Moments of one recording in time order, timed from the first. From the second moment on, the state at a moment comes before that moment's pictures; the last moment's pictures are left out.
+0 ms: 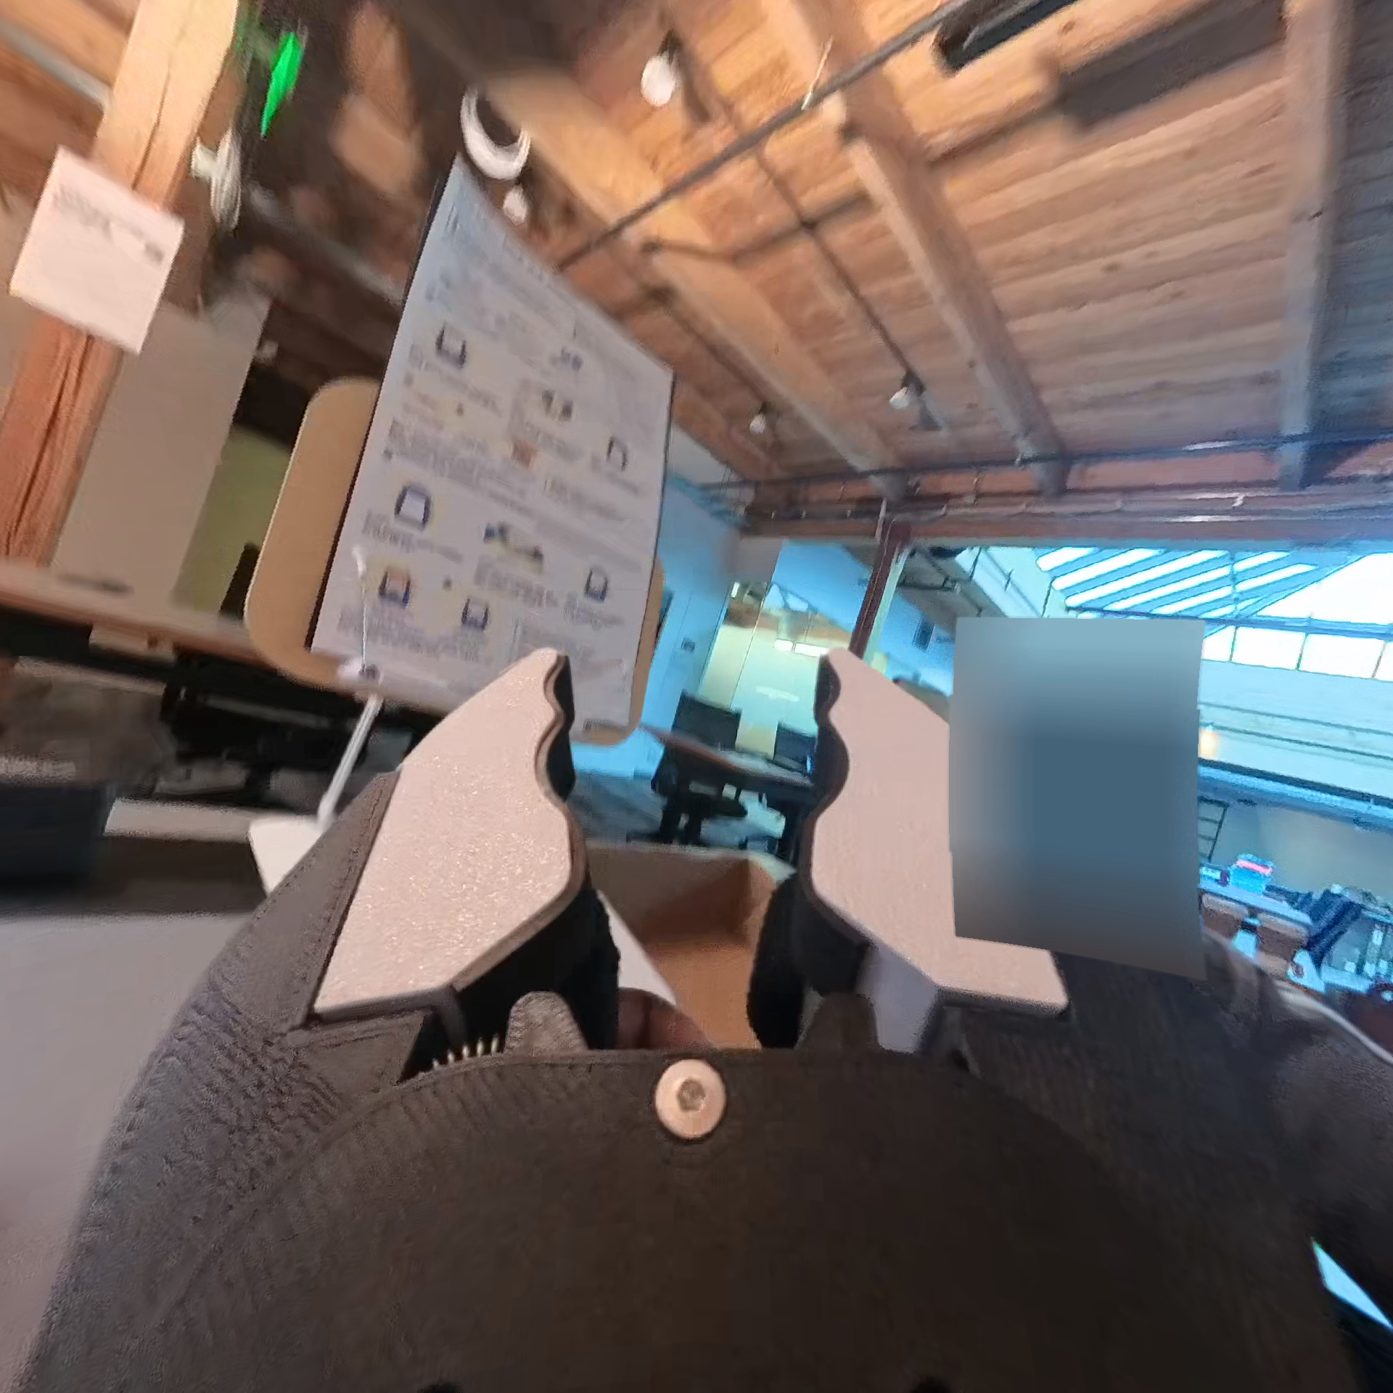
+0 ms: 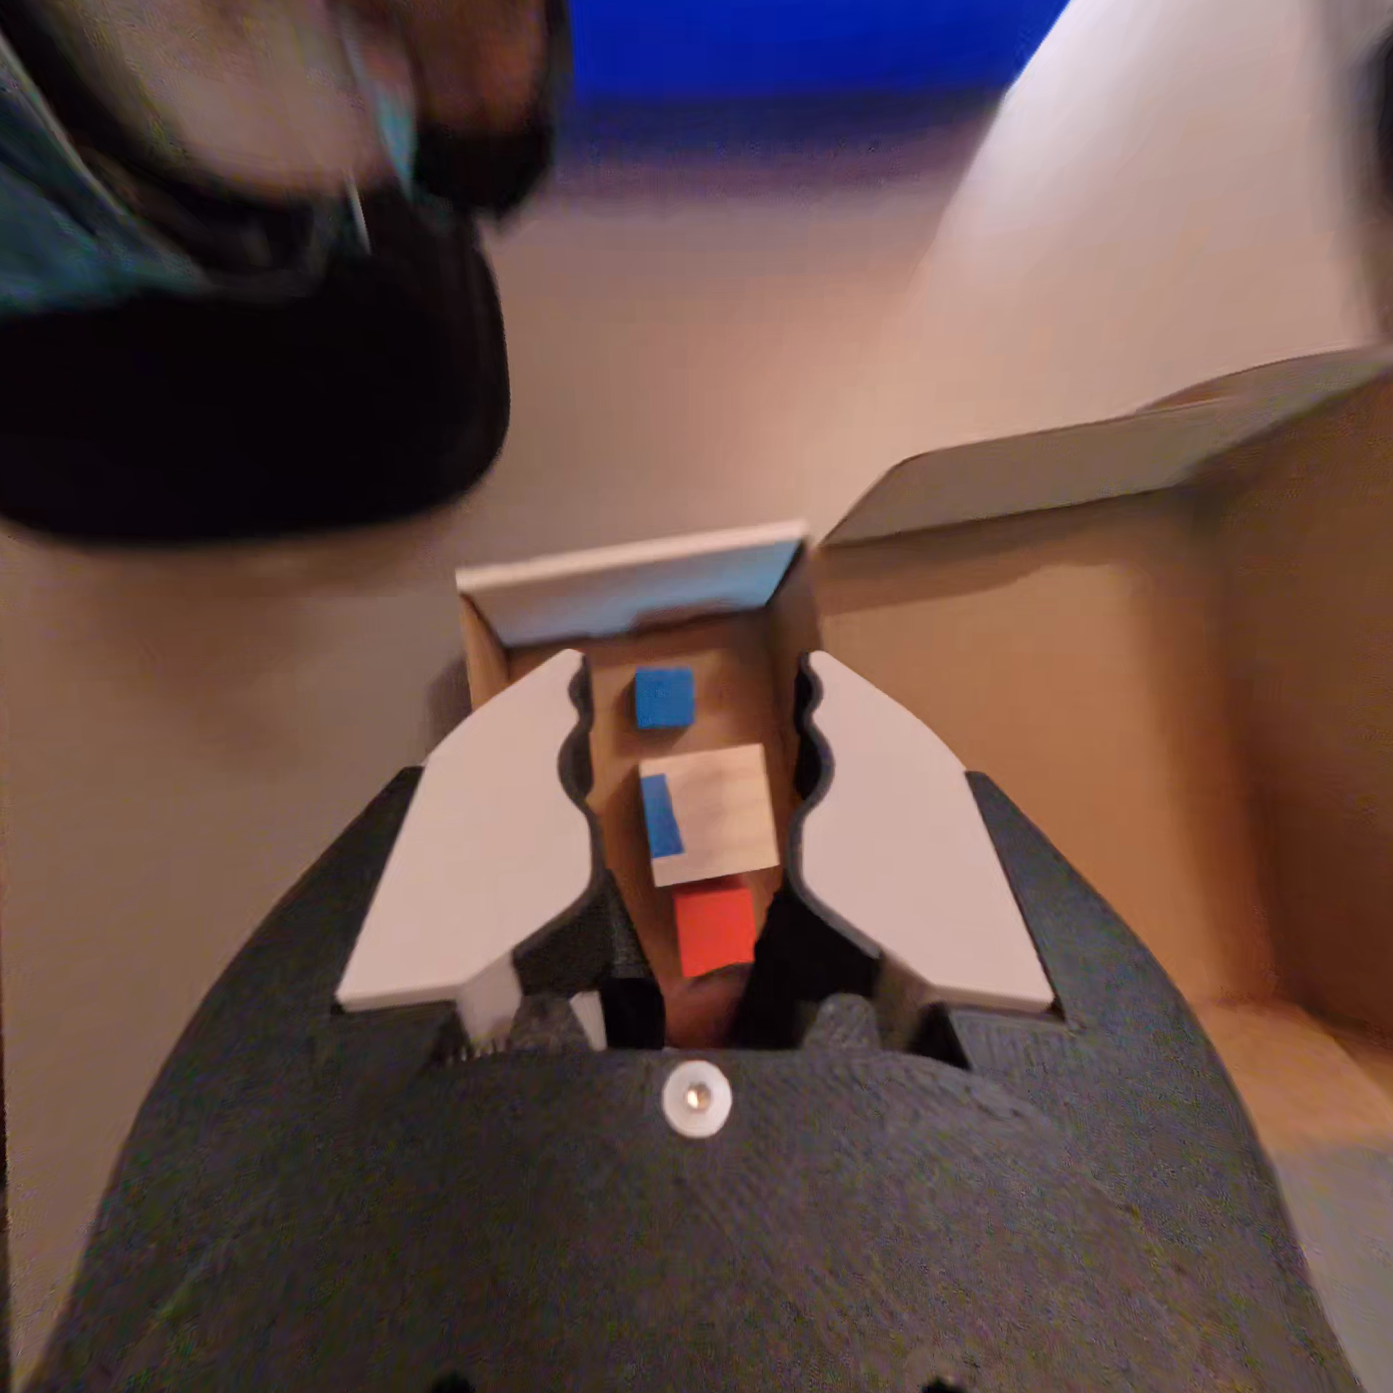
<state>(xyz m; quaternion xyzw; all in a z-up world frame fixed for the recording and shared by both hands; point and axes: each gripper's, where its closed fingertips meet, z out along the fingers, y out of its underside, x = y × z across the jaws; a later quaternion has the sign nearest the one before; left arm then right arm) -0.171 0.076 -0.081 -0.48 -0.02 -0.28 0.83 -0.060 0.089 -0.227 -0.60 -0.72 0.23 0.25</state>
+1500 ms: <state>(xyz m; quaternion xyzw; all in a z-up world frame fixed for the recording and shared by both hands) -0.093 0.106 -0.211 -0.74 0.26 -0.14 0.61 0.038 0.149 -0.212 -0.70 -0.47 0.34 0.42</state>
